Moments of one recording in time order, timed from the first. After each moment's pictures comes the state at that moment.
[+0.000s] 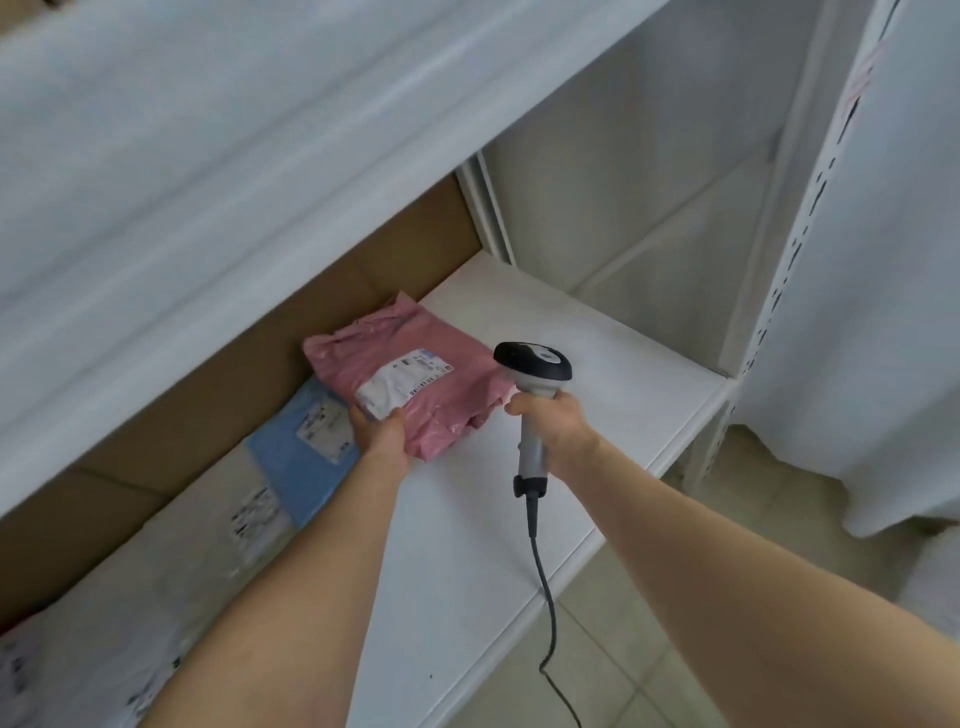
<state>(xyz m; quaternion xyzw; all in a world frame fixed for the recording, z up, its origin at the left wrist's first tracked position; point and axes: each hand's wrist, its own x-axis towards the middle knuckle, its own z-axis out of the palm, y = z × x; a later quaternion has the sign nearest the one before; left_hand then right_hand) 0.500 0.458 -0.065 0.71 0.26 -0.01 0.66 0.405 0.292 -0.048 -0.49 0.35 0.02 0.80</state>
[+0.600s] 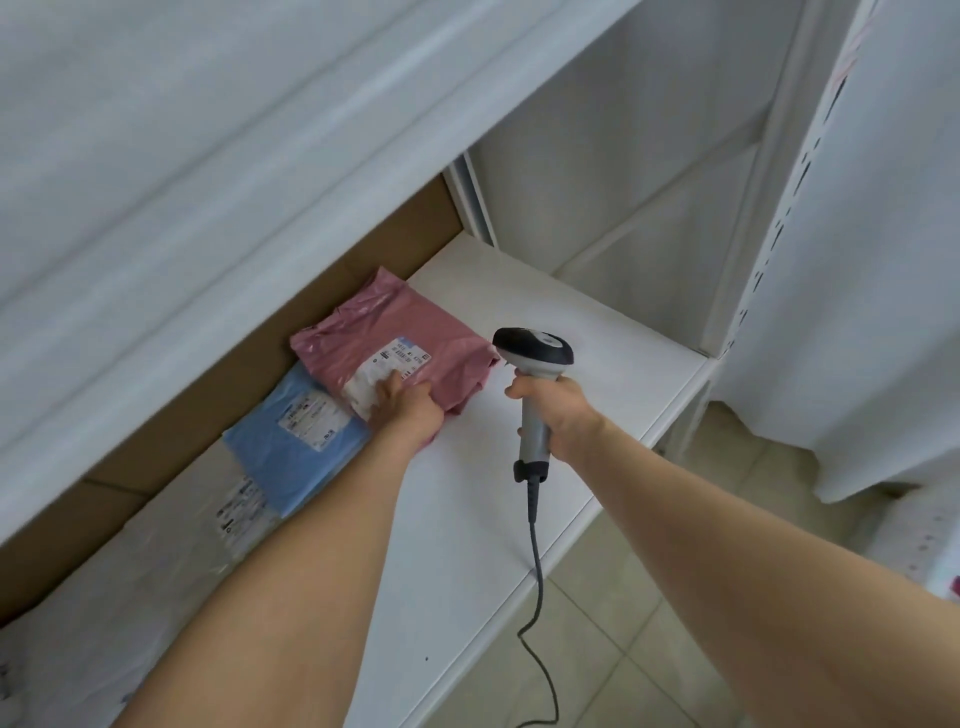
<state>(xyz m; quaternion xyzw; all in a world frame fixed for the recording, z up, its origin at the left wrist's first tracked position) 0.509 0.433 -0.068 0.98 -0.02 -0.20 0.06 0.403 0.279 -0.049 -0.47 0.38 0.06 0.79</state>
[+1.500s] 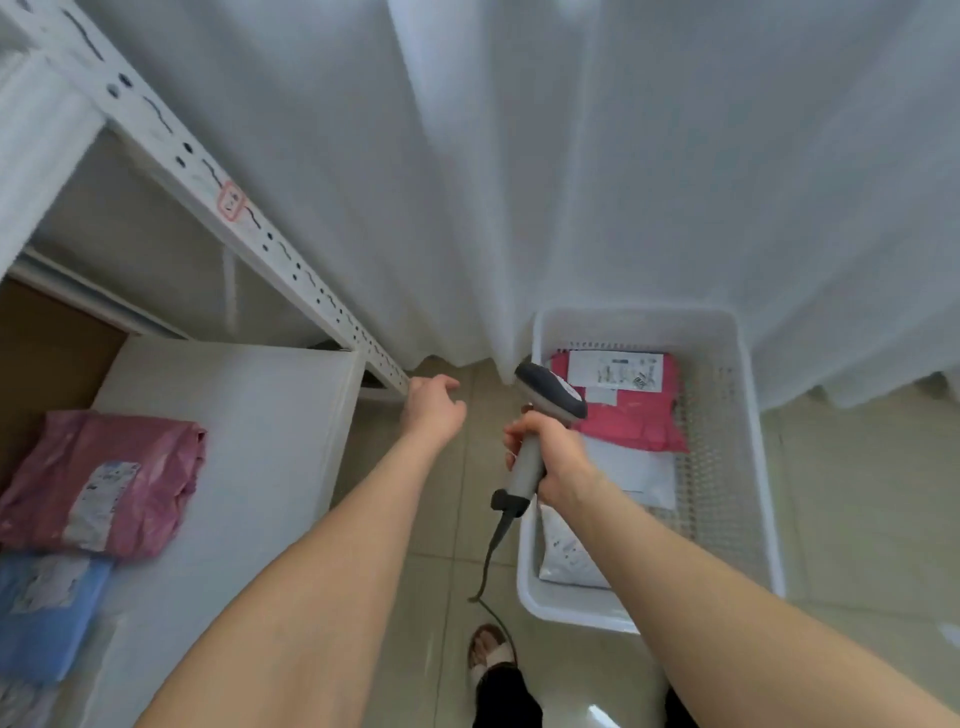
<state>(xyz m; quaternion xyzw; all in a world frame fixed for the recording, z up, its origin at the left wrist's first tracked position) 0.183 0.162 0.019 0.89 -0.33 -0.30 0.11 0.036 0.144 0.023 -0.13 0.56 -0.21 0.79</state>
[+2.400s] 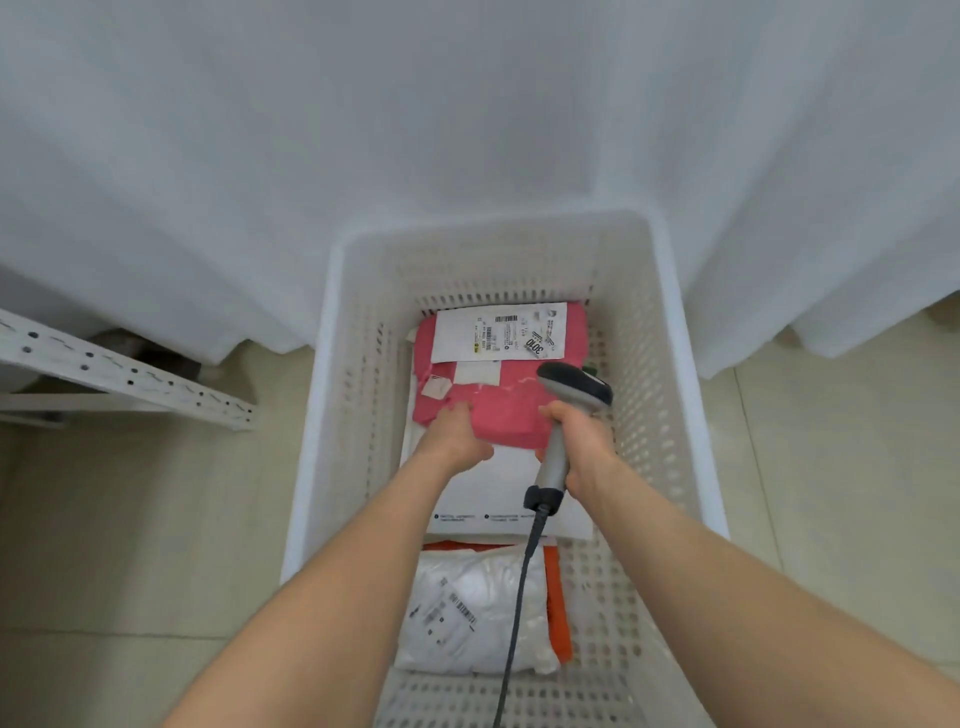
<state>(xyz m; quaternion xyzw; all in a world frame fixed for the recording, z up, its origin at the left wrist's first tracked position) -0.014 0.005 -0.359 0.81 -0.41 -0.42 0.00 -0.160 -0.031 -0.350 -0.15 0.68 -0.21 0.68</state>
